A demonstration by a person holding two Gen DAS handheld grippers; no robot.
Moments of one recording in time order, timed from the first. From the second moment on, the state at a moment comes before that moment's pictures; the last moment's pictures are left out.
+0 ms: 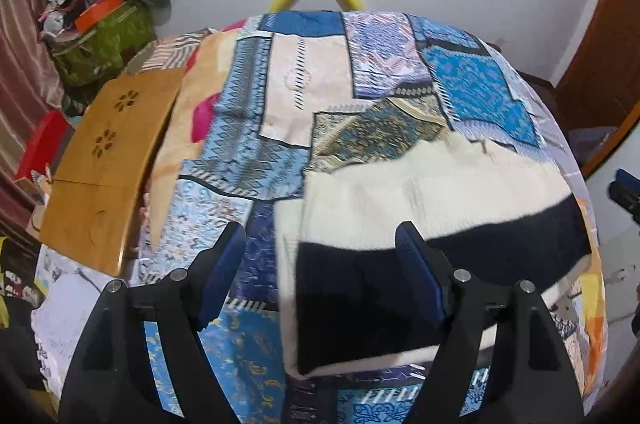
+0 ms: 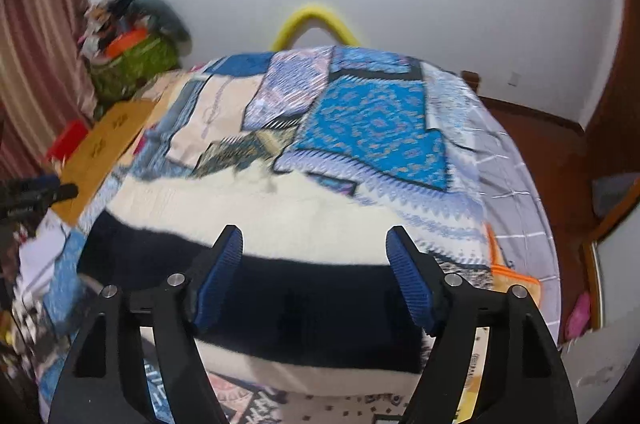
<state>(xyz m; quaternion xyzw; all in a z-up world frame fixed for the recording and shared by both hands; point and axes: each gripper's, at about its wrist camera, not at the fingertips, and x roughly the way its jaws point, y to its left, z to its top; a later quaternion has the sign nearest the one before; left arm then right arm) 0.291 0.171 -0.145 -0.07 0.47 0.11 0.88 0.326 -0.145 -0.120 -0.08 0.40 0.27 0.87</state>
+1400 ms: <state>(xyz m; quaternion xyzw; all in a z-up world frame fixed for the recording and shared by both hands) 0.312 0.135 -0.231 -0.04 0.52 0.07 0.85 0.324 -0.151 -0.217 -0.10 0.48 0.26 0.83</state>
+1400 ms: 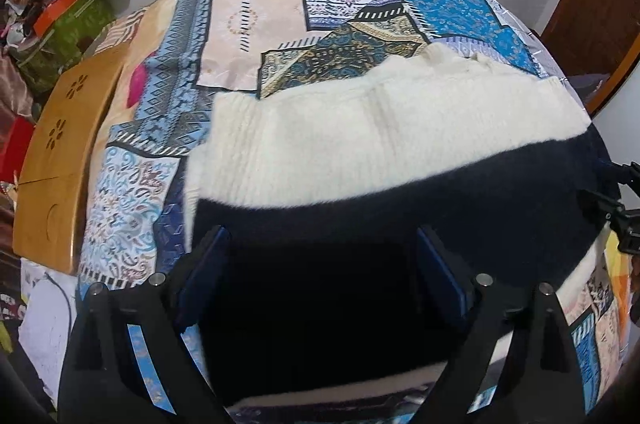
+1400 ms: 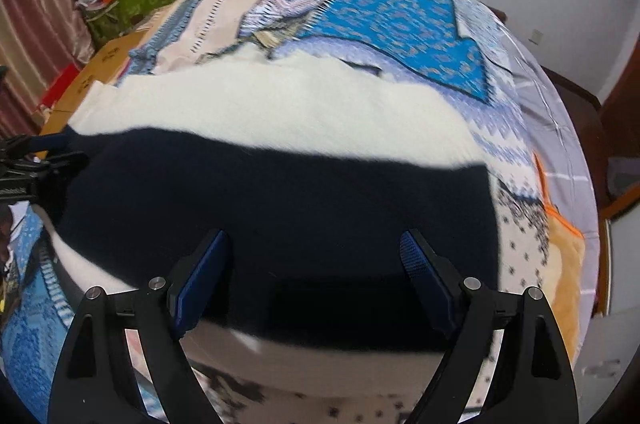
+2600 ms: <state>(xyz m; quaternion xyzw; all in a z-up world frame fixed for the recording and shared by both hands) 0.202 0.205 -0.234 -0.26 0.52 0.10 0.81 0.283 -0.136 -0.171 -0.09 0.44 0.28 0.85</state>
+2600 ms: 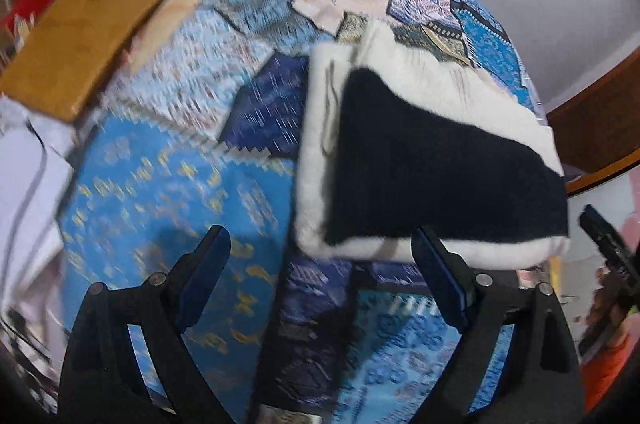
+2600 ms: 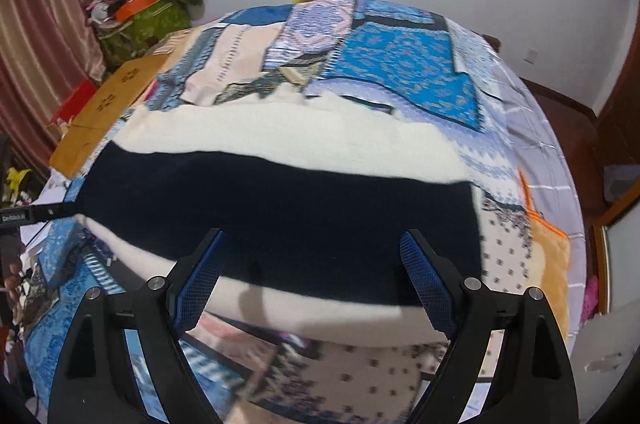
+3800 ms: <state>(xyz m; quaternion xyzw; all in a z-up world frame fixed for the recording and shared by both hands) 0.273 0.200 -0.245 -0.37 0.48 0.06 0.80 0.285 -0.102 -0.208 -0.09 0.47 0.31 0.82</state>
